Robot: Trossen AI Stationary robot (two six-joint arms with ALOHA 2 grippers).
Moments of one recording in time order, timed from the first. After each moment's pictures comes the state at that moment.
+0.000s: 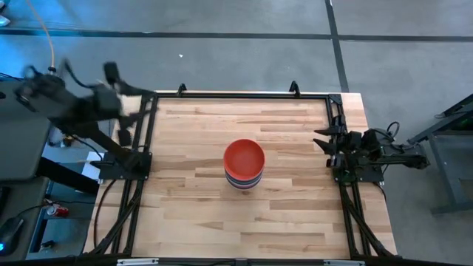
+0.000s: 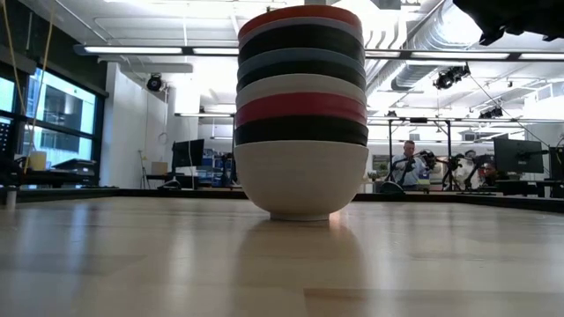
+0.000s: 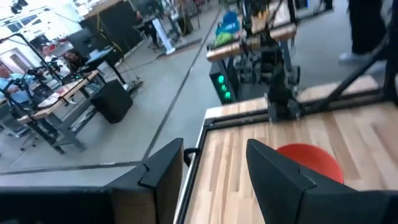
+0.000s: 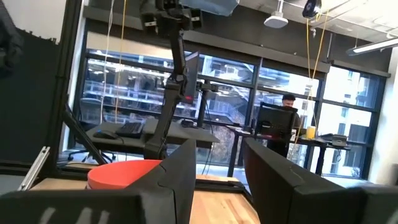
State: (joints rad) left arm -0.45 1.26 2.24 -1.34 -0.88 0.13; right arm 0.04 0.01 0.21 0.14 0.14 -0.24
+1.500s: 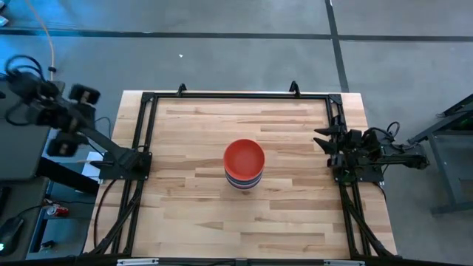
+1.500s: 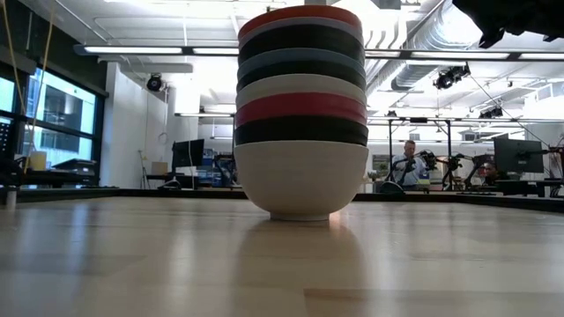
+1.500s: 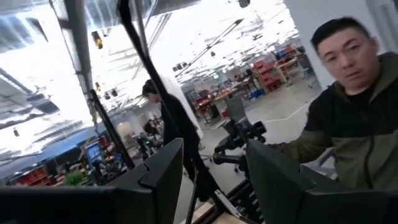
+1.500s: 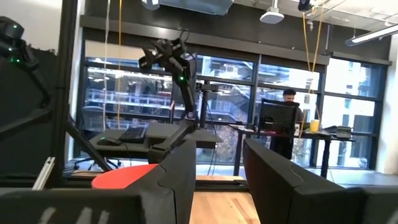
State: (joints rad) left arm -0.45 0.42 1.30 -0.64 0.05 0.47; right arm 0.04 0.01 0.21 0.15 0.16 -0.18
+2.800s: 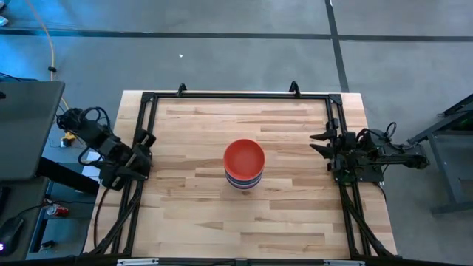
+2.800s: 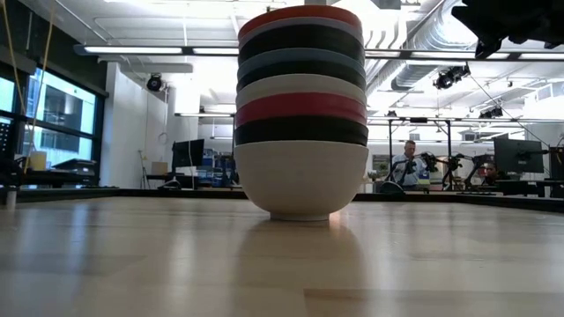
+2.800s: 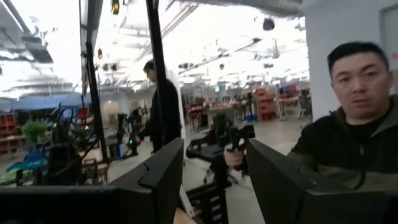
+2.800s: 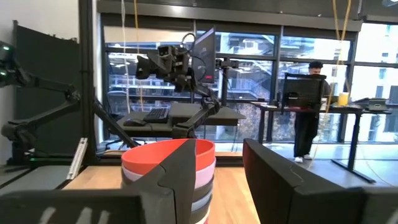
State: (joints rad) left arm -0.45 0.32 0.53 0.09 0.00 0.13; right arm 0.04 0.01 0.21 0.04 0.09 -0.08
